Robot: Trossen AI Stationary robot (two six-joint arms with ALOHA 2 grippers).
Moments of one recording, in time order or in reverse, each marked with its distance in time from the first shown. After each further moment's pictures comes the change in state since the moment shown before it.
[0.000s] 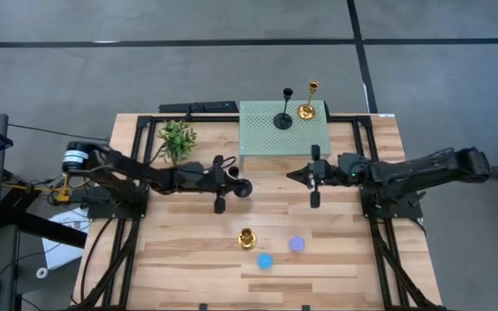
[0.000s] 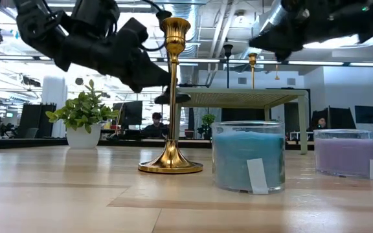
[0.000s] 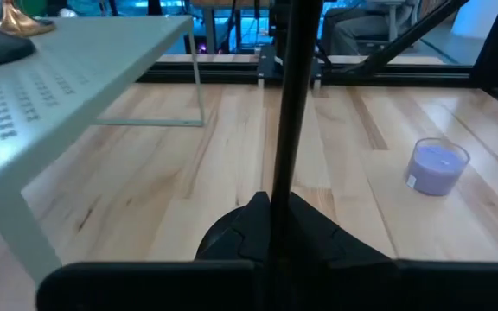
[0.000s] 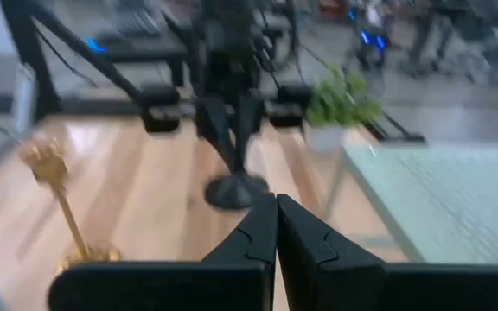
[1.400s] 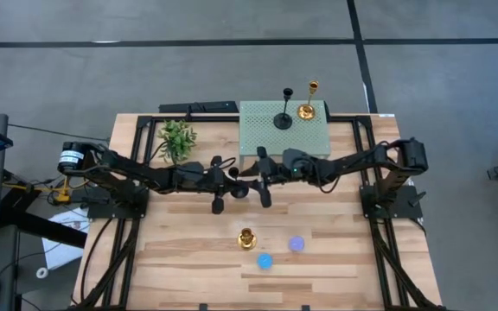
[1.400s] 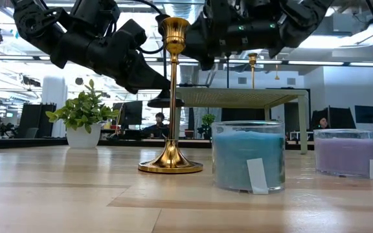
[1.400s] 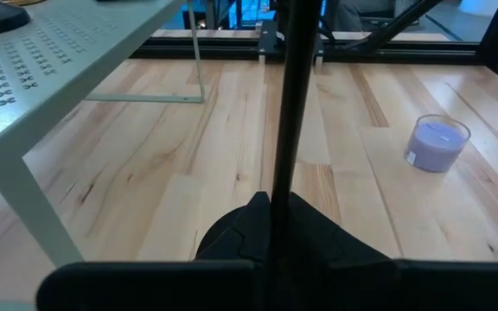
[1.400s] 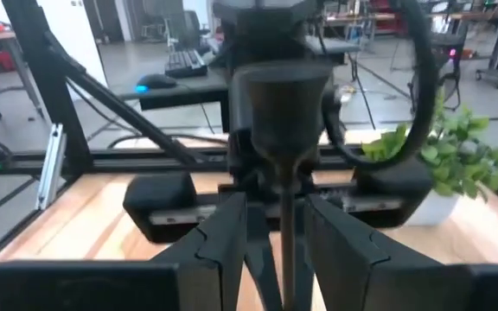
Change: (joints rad) left arm 0.000 -0.039 -0.001 -0.104 -0.004 -0.008; right arm -0.058 0.730 0.443 0.347 -0.226 0.092
